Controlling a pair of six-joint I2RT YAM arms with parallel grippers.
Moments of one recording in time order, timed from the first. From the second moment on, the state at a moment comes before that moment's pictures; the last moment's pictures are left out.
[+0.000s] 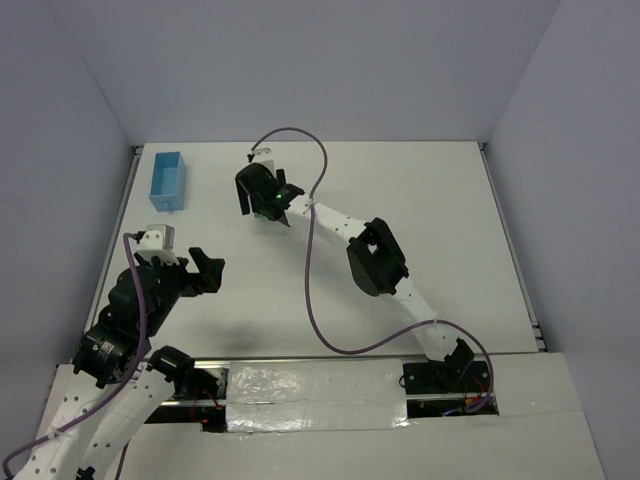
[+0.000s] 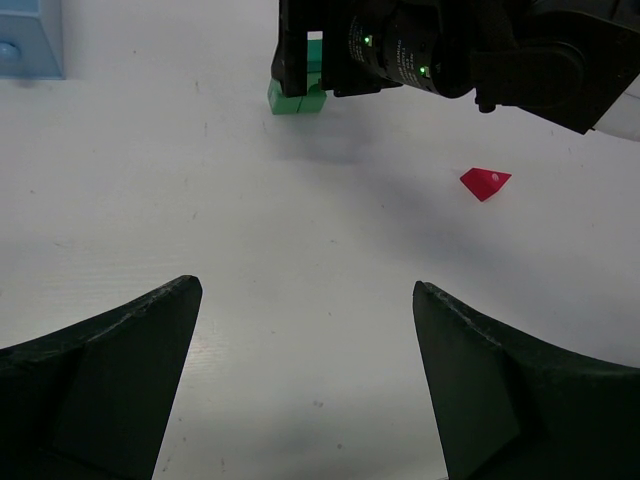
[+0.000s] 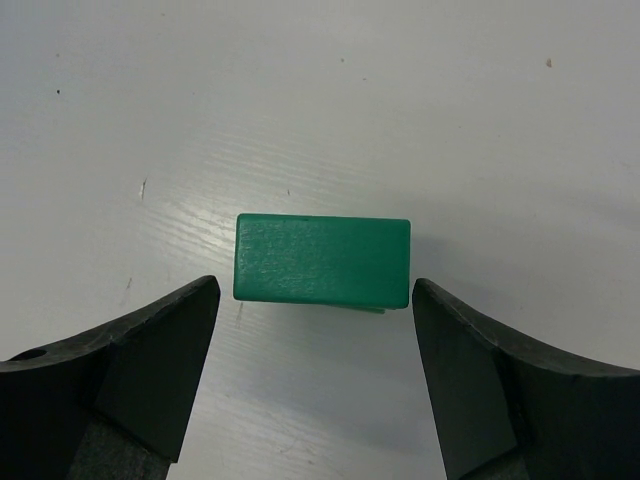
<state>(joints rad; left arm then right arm) -0.41 0.38 0.71 -0.63 -0.20 -0.37 0.84 2.53 2.29 -0.43 0.43 0.41</state>
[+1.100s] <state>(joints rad) -0.43 0.38 0.71 -0.63 -0.20 -0.37 0.86 2.48 2.25 -0.40 0.46 0.40</state>
